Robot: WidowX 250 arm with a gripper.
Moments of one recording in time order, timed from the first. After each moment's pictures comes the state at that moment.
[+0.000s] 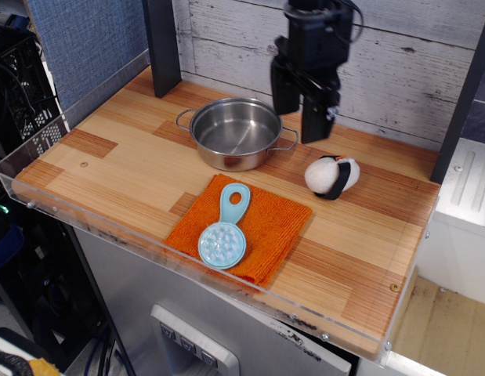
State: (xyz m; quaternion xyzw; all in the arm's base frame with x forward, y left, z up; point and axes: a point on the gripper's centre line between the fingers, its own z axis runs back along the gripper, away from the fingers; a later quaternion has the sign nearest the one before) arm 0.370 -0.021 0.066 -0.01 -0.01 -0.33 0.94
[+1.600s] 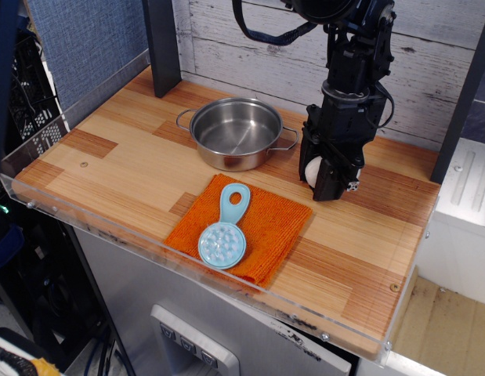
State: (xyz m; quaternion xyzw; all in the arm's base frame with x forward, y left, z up) arm 0.361 -0.048 0.009 0.00 0.04 -0.37 0.93
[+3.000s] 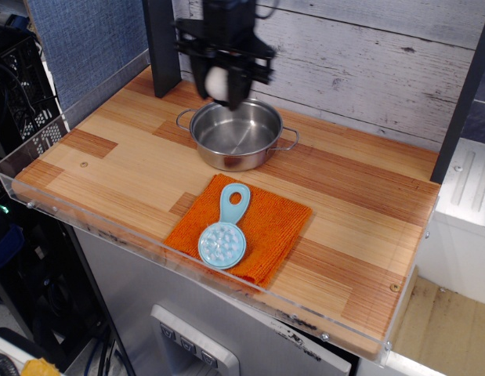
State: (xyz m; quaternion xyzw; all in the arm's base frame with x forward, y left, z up) arm 0.354 0.074 0.091 0.05 -0.08 0.00 1.00
